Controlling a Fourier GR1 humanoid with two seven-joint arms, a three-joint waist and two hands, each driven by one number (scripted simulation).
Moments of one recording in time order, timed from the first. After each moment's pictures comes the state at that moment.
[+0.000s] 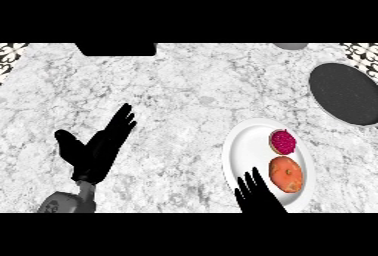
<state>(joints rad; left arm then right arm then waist) -0.10 0.24 -0.26 -1.53 0.37 0.10 0.17 -0.24 -0.58 1.02 -1.92 1.32 0.89 0.36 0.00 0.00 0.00</state>
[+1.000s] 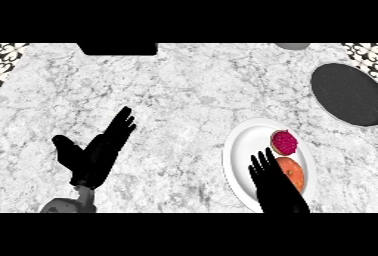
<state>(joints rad) -0.06 0.19 -0.21 -1.56 0.30 0.04 0.20 -0.21 -0.63 0.93 -1.77 1.57 0.68 0.25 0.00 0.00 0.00</state>
